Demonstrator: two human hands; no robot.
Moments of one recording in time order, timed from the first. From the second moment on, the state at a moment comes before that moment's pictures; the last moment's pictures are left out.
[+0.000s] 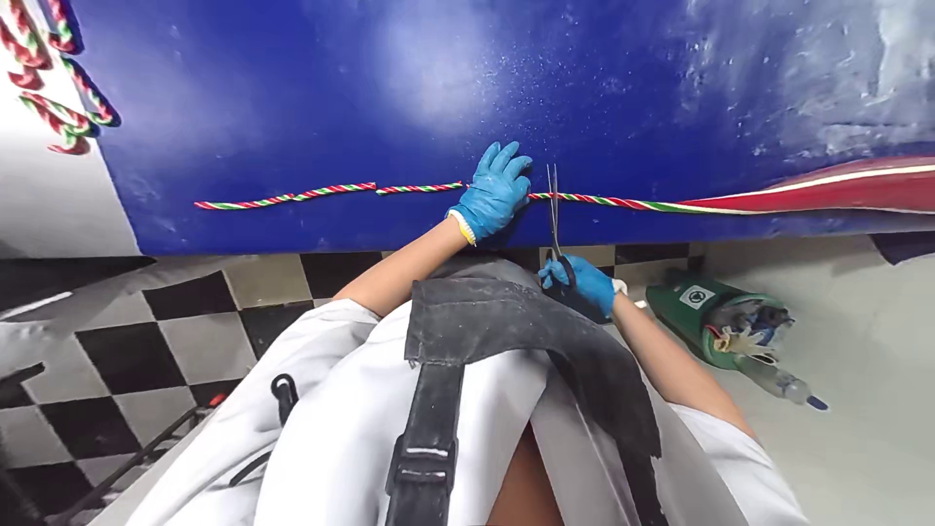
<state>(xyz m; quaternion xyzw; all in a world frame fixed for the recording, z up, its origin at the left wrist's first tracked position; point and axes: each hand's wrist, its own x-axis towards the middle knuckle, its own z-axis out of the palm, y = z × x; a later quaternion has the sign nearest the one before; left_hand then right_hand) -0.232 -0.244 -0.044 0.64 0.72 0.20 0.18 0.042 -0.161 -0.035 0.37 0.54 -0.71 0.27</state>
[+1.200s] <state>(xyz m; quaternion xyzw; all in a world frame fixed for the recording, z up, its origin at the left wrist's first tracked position) -0.518 -0.582 -0.045 0.33 0.92 0.12 0.16 -0.294 -0.269 -0.072 0.12 0.98 -0.14 0.03</state>
